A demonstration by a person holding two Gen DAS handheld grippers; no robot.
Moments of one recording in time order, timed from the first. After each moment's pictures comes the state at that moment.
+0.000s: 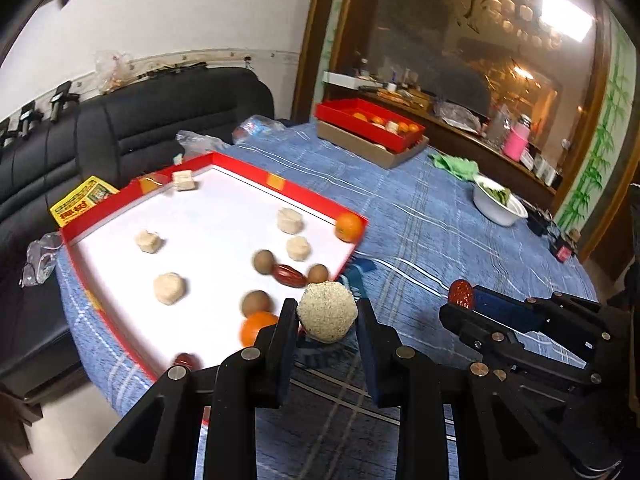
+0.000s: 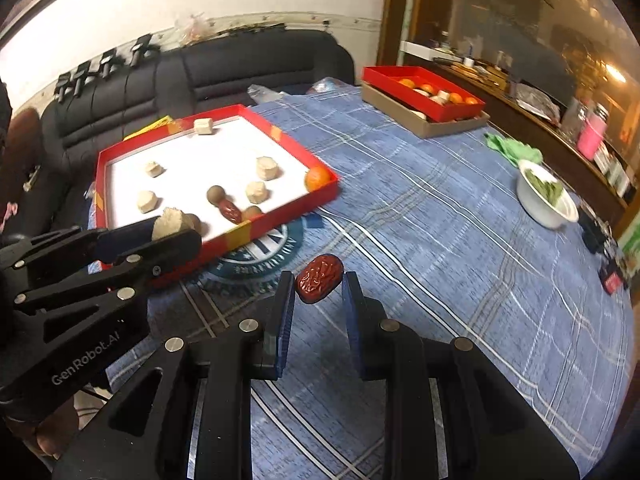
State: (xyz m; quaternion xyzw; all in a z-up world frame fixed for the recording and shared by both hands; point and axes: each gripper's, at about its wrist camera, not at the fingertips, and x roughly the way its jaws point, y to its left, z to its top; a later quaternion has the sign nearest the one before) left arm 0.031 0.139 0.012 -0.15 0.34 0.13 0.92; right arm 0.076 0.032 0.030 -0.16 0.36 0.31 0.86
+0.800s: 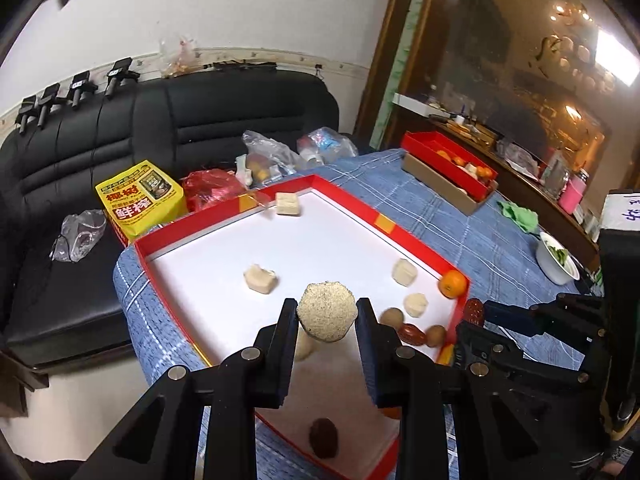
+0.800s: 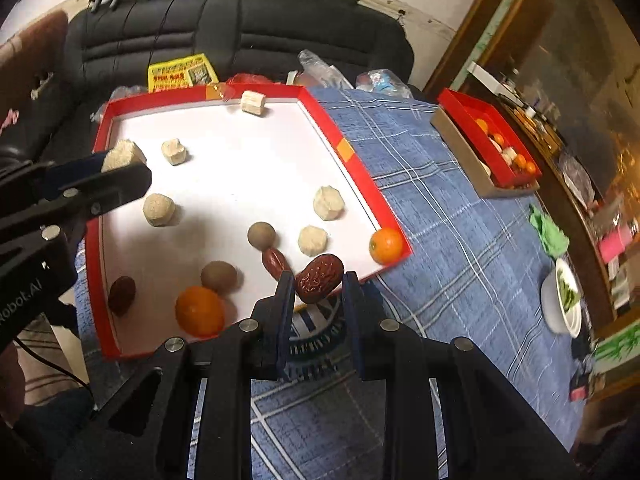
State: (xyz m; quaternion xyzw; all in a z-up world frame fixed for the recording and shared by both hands) left arm 0.021 0.241 0.018 -0.19 0.31 0.22 0.90; right arm 0.097 0.153 0.032 -0.32 0.37 0.33 0.81
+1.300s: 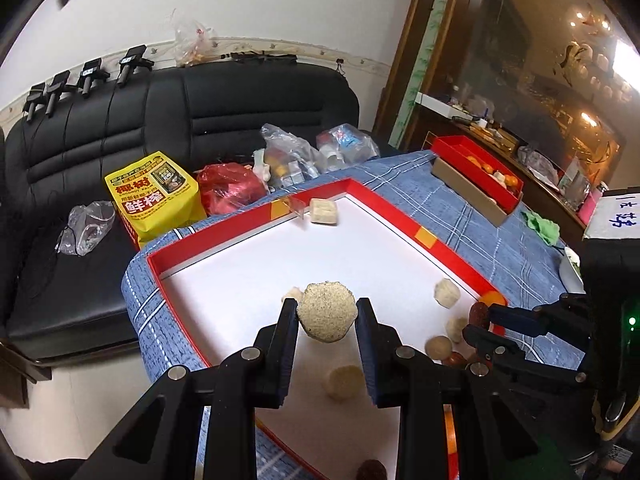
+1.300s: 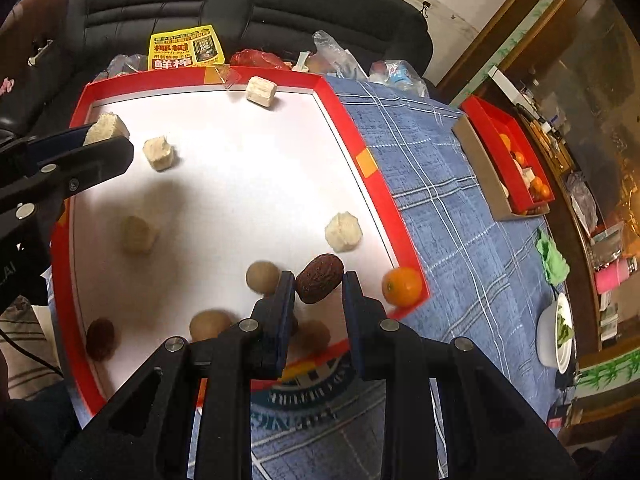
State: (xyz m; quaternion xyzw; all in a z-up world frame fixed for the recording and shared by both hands) left arm 0.039 0.286 0.005 -0.21 0.32 0.24 0.89; right arm 0.118 0.205 0.019 -0.37 0.38 0.33 0.78
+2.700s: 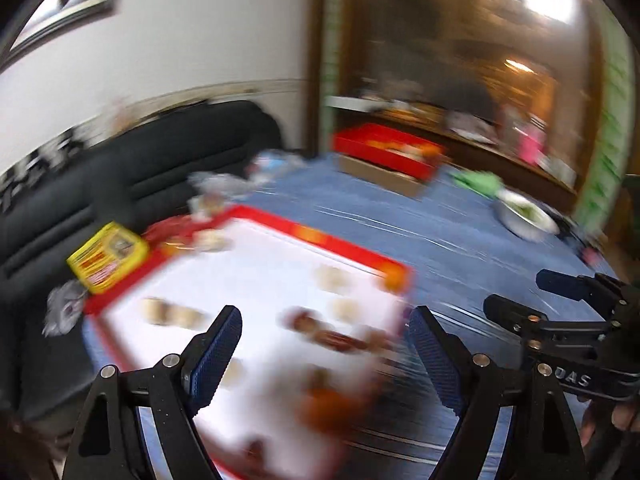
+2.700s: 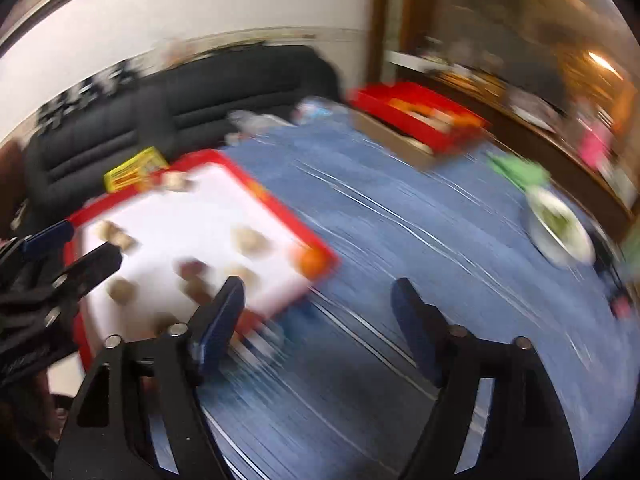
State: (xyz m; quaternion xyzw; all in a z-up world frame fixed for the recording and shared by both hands) left arm 0.059 0.150 0.028 -0.07 0.31 0.14 0.94; right arm 0.131 0.051 0.039 -0.12 0.36 0.27 0.89
